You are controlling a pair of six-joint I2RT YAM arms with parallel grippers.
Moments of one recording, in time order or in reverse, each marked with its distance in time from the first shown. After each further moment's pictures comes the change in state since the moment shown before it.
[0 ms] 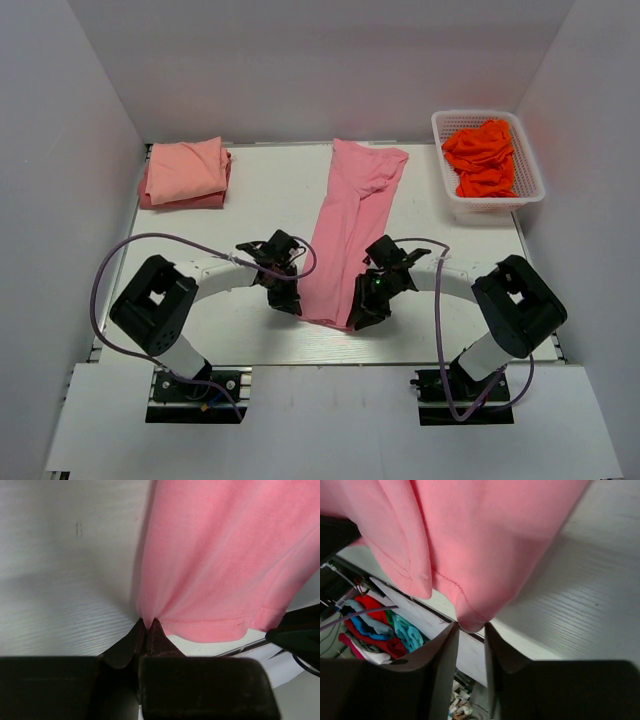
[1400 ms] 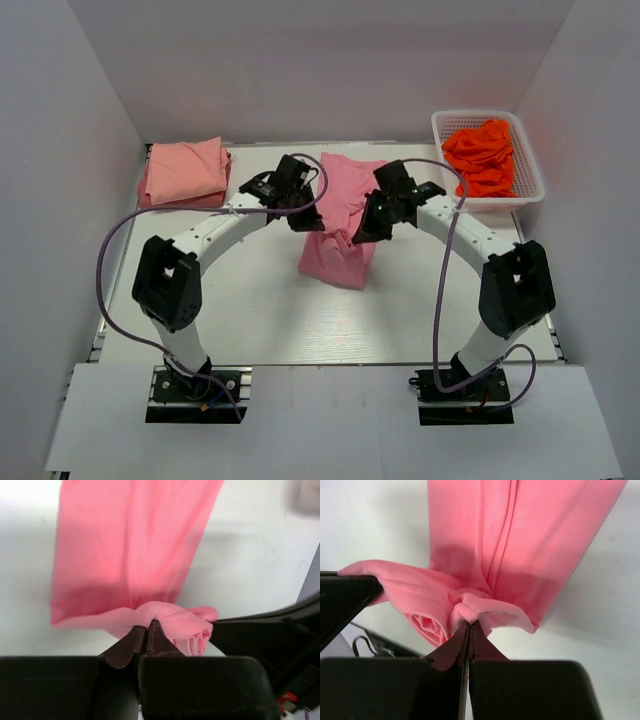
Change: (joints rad) left arm 0.072 0.136 0.594 -0.104 -0.129 -0.061; right arm -0.148 0.085 0.548 -0.225 0.282 -0.102
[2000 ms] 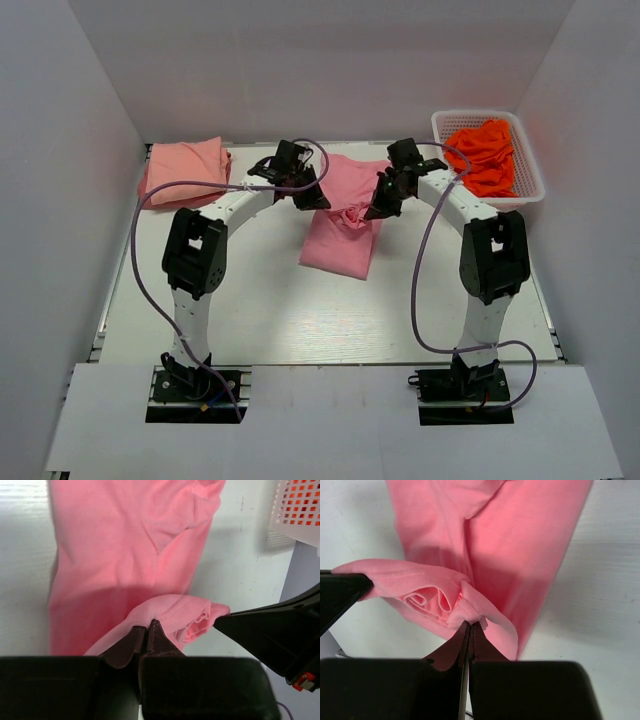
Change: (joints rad) left arm 0.130 0.329 0.247 0.164 0.173 0.079; right arm -0.177 0.282 0.291 -0.032 -0.018 -0.100
